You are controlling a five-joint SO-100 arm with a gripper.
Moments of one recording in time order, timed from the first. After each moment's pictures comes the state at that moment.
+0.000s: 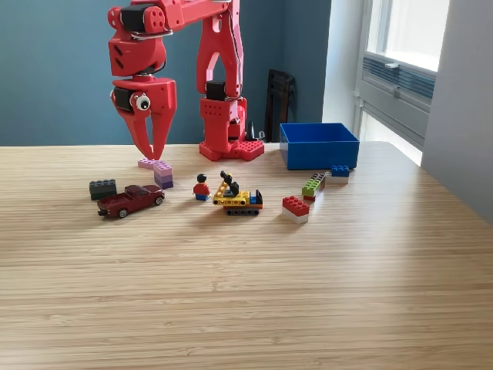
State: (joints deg) arm 34.4 98.6 104.6 74.8 17.2
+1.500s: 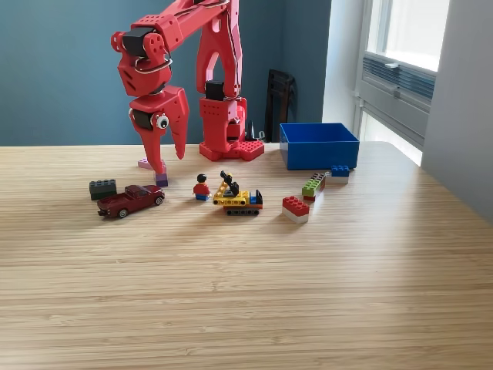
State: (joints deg) arm 38.3 98.6 113.6 80.9 6.3
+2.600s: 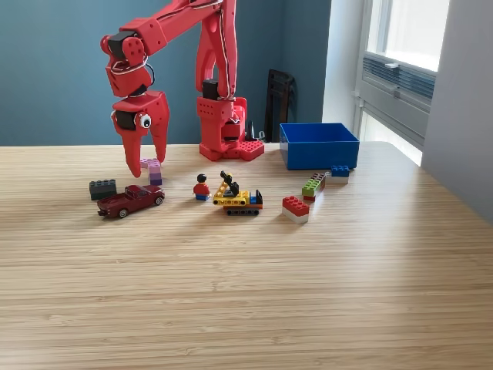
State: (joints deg) arm 50.4 98.6 117.4 72.7 -10.9
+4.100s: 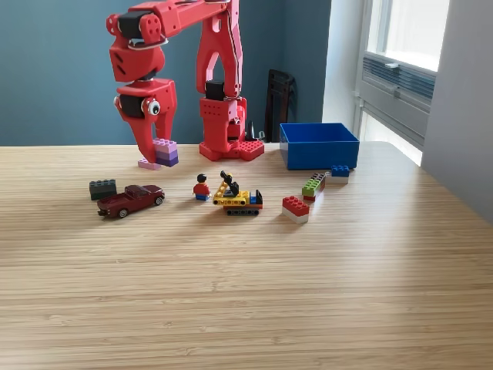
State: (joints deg) arm 33.6 98.6 100.4 82.1 1.3
